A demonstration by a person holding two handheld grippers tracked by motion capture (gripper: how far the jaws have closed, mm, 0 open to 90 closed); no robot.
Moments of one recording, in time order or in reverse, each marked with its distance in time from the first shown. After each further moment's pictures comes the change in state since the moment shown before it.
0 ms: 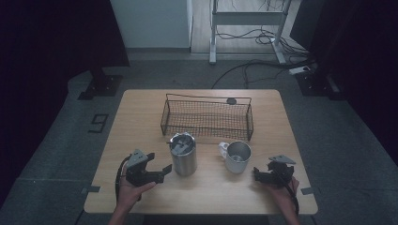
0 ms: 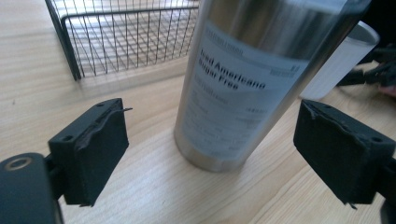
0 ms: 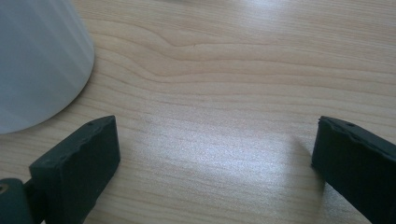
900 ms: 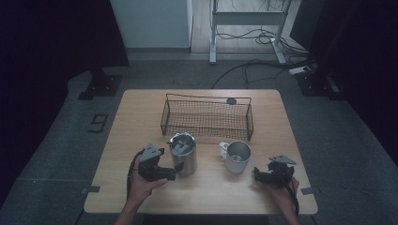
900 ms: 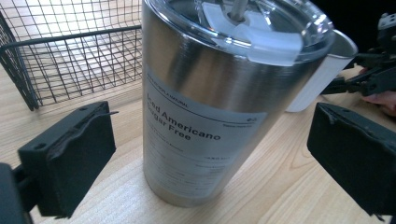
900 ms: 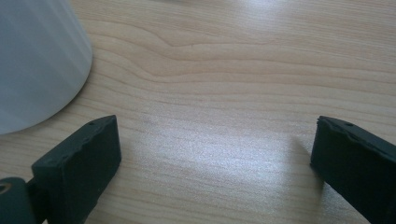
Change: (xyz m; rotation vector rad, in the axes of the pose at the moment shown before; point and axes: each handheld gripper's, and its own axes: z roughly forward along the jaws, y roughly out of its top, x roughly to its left) left arm -0.020 0.019 0.030 0.025 -0.035 0.046; right arm 0.000 -0.001 0.000 -0.005 -0.005 0.005
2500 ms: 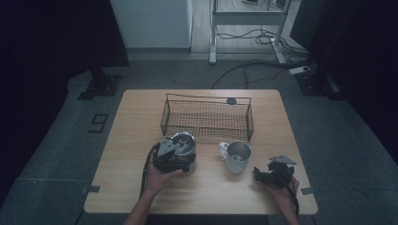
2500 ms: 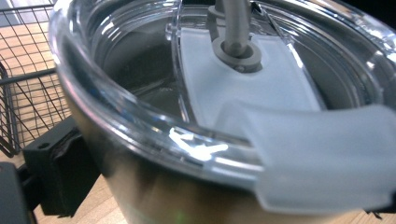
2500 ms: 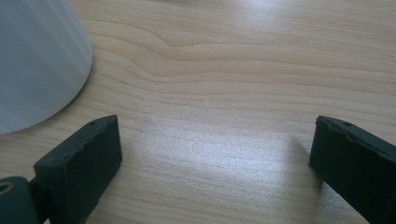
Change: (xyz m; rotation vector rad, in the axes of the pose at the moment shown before) left arm -0.009 0.012 0.044 -0.048 0.057 0.065; right arm 0.000 0.000 0.000 0.000 -0.001 0.000
